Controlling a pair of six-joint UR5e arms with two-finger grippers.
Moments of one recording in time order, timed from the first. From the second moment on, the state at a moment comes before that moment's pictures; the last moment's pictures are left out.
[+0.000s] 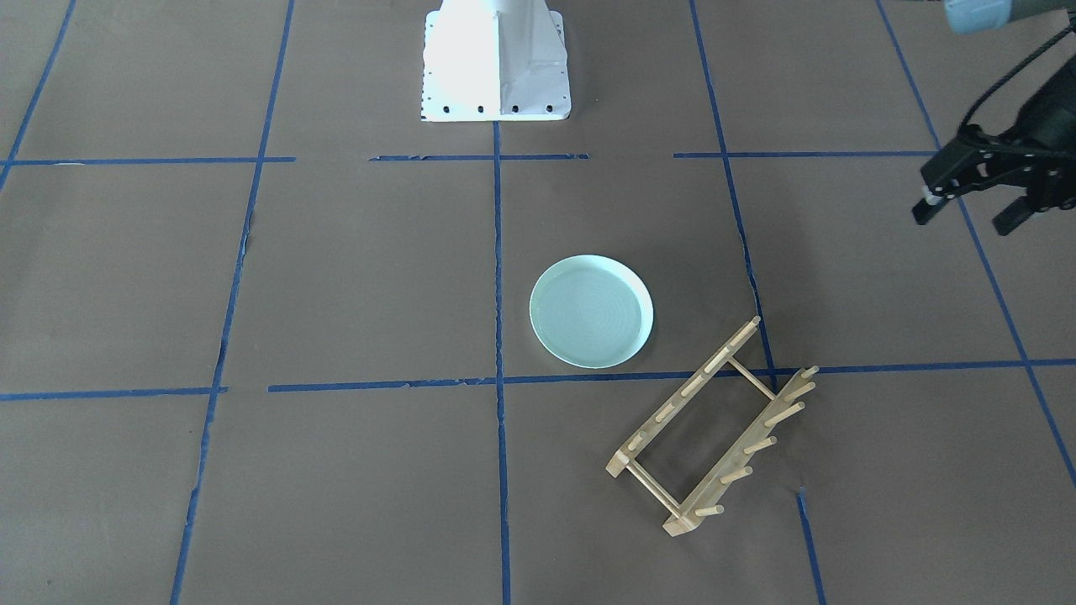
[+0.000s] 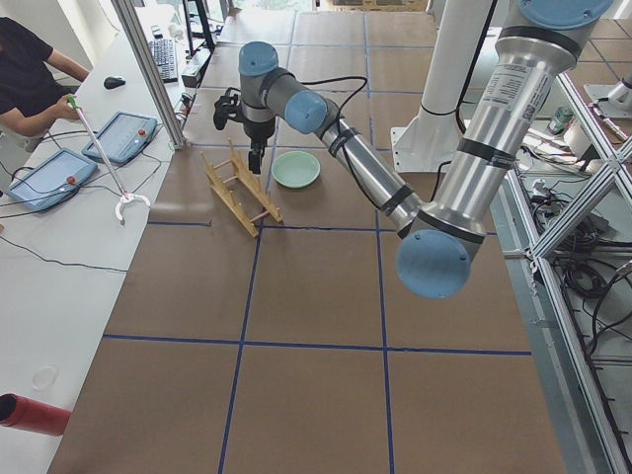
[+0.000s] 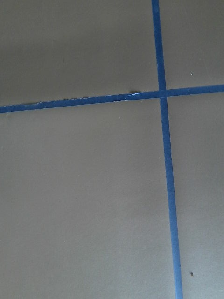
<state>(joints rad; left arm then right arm) -1.17 -1.99 -2.00 -1.38 -2.34 -0.69 1.62 -1.62 1.56 -1.63 2.31 -0.02</state>
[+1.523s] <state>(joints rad) -0.54 -2.41 -1.60 -1.45 -1.79 -1.21 1.62 -1.62 1.56 -1.63 2.31 -0.02</state>
